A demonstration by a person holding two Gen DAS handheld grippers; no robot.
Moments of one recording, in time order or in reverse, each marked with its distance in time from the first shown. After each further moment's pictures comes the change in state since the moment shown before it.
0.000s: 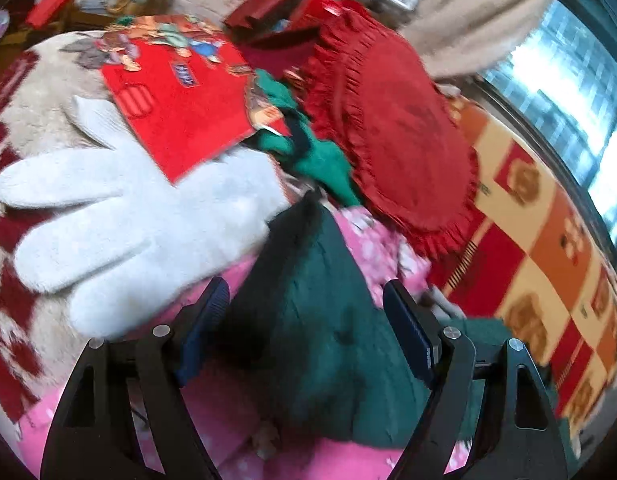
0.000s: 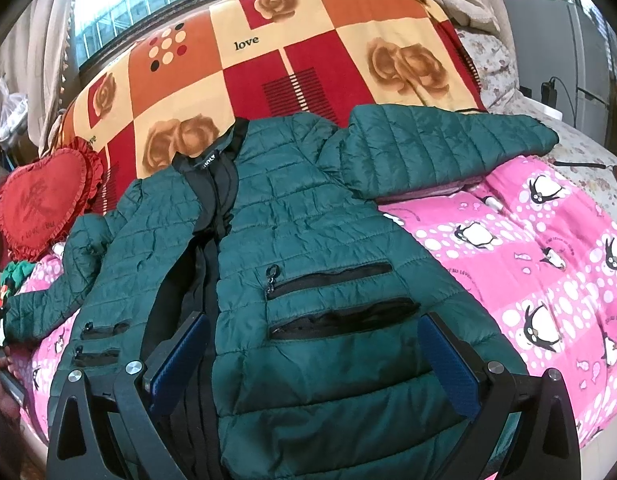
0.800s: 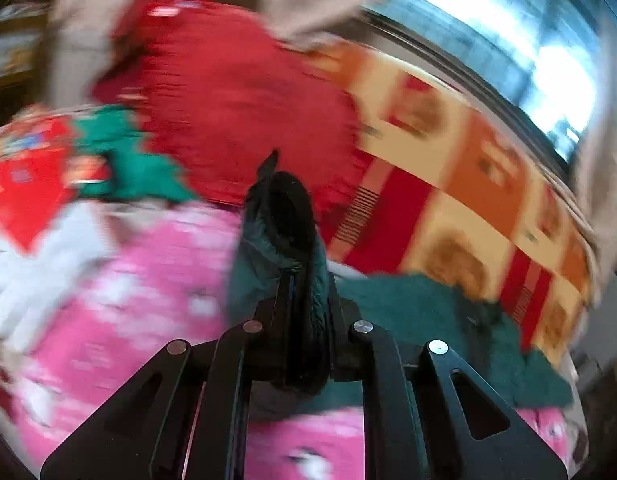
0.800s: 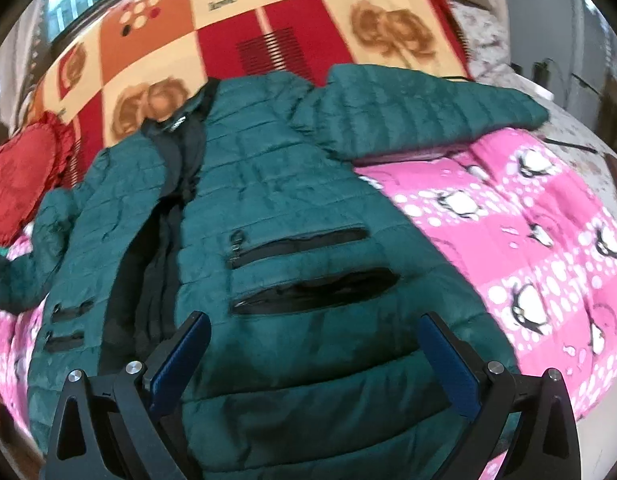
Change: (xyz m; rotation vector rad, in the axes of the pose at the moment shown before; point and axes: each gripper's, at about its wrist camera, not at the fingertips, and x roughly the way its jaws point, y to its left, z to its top) left arm -0.027 -0.164 -0.002 0.300 0.180 -0.219; right arm 0.016 -0.013 -0.004 0.022 0.124 -0.118
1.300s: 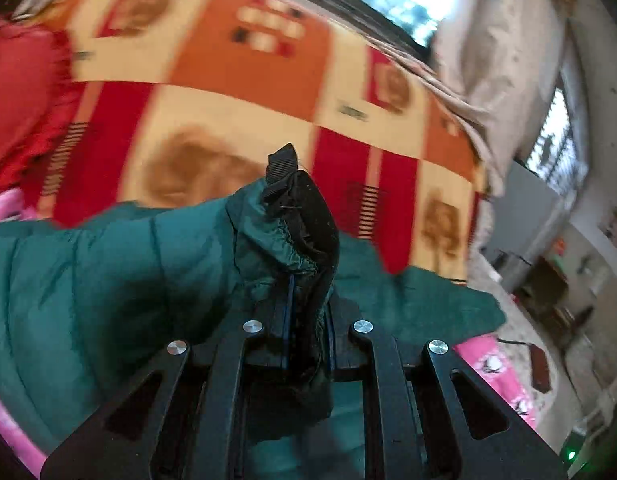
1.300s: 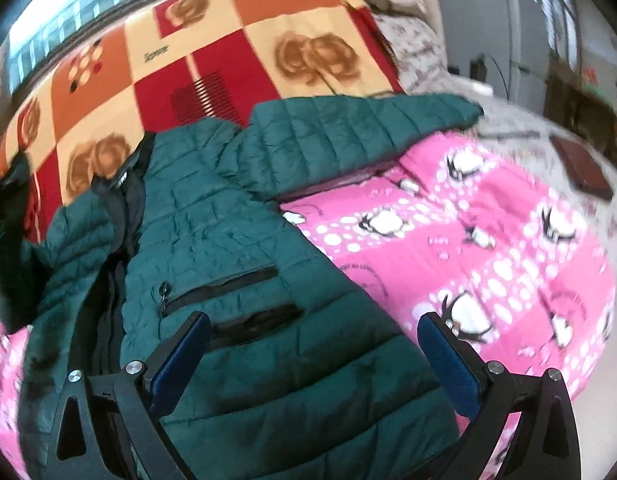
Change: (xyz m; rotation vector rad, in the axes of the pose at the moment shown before) left arm 0.115 -0.287 -0.078 0.263 0.211 -0.431; right arm -0.008 -0.058 0.003 0.185 -0.096 -0.047
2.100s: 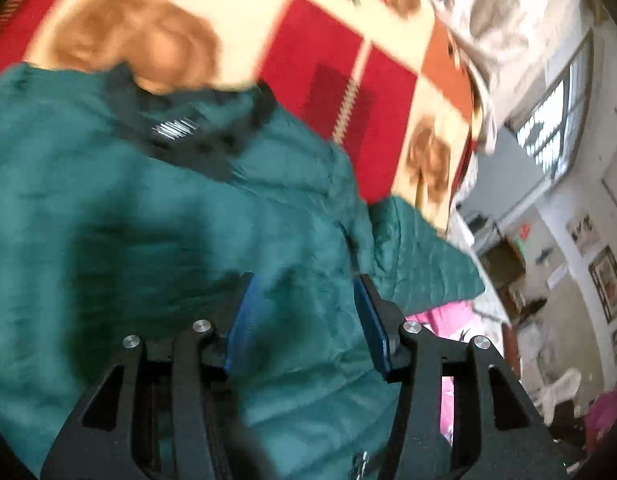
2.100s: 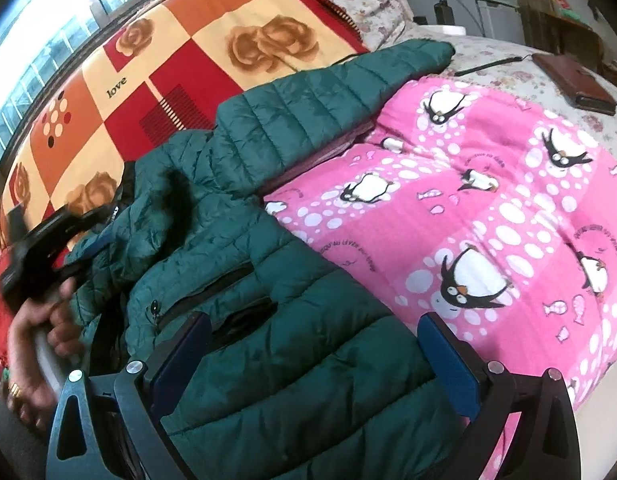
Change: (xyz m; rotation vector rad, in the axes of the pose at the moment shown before) left arm 0.094 0.000 -0.054 -0.149 0.219 -0.117; right arm 0.011 -0.022 0.001 0.126 0.020 0.062
